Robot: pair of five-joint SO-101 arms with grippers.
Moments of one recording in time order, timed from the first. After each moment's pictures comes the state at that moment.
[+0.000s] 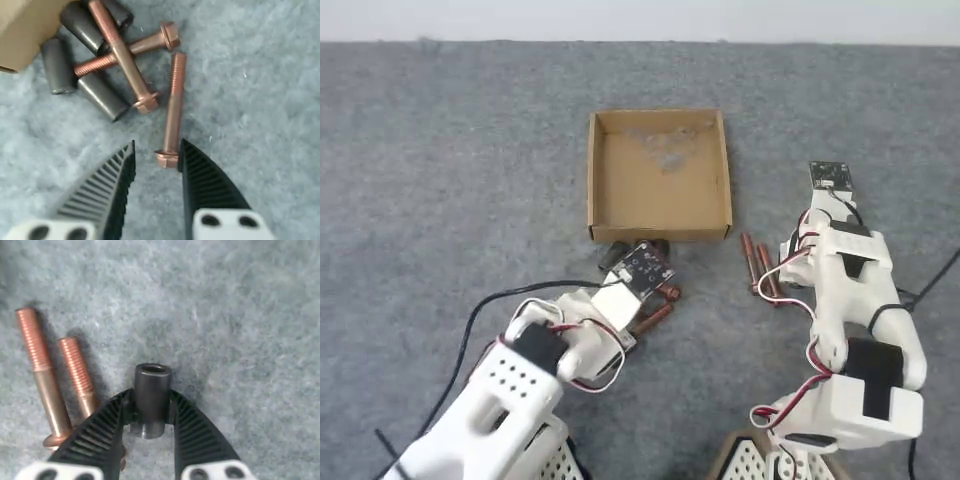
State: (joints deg) left arm 25.5 -55.2 75.3 61.1 -10.9; right arm 8.0 1.0 39.6 45.9 7.4
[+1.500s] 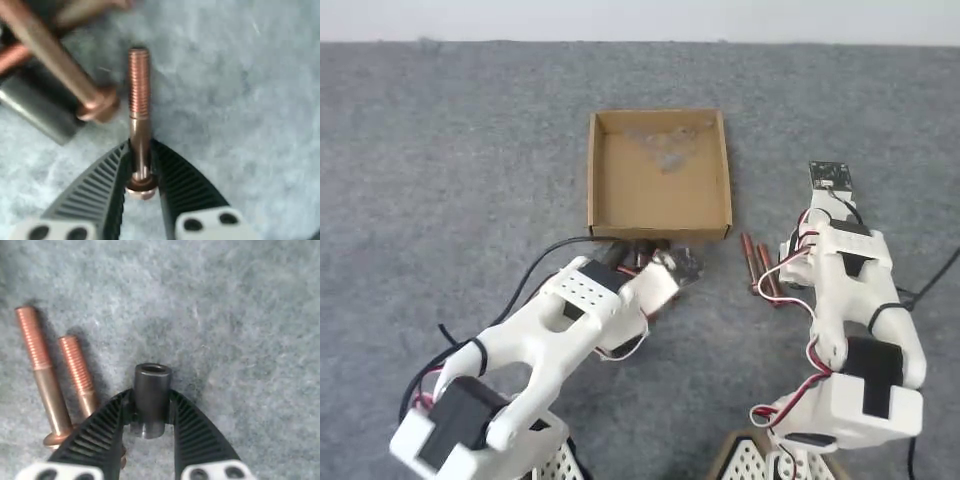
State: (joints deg) left arm 26.2 -10.6 54.7 63.7 -21.6; right arm 8.0 1.5 38.9 46.8 7.4
